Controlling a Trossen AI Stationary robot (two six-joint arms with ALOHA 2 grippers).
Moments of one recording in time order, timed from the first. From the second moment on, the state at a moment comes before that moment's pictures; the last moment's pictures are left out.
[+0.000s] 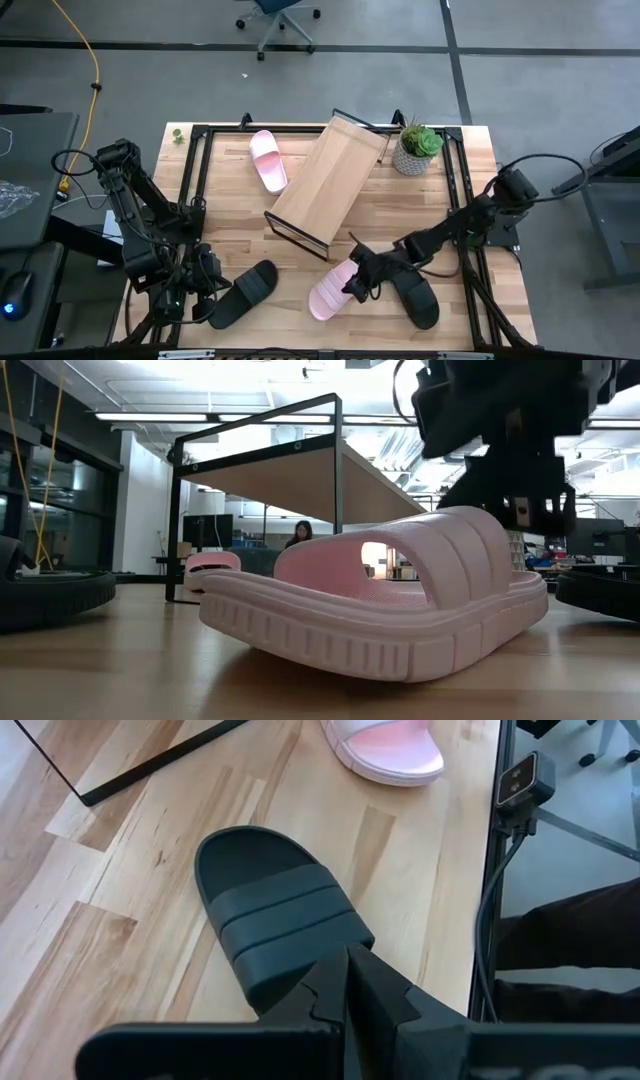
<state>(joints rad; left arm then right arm) -1.03 1.26 0.93 -0.86 -0.62 -1.38 0.48 1.69 0.86 0.18 0.03 1.23</state>
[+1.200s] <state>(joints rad) -1.03 1.26 0.93 -0.87 -0.64 -1.38 0.46 1.81 0.86 0.32 0.01 1.26</state>
